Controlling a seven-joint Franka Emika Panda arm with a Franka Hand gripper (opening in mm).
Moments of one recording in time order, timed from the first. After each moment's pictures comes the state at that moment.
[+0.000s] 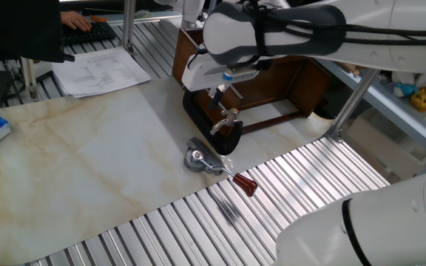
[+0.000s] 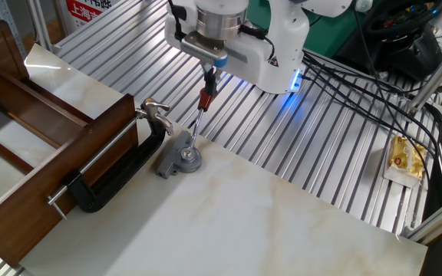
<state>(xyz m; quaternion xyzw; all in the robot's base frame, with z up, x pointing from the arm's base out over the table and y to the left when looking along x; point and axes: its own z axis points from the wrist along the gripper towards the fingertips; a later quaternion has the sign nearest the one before) 0.419 -0.025 0.313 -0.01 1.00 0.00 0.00</state>
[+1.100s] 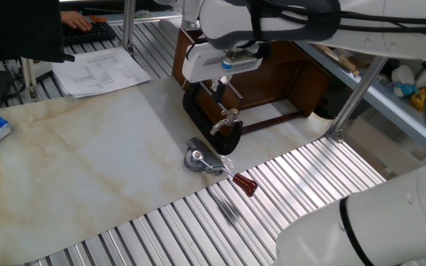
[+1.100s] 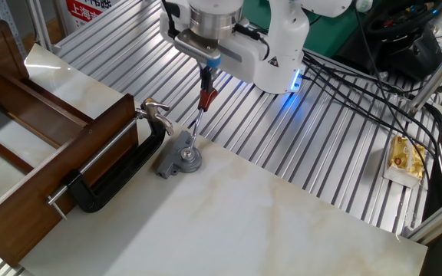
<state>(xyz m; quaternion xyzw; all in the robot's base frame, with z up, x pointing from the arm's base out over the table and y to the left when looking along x) 0.425 -0.033 0.327 0.00 1.00 -0.02 -0.04</state>
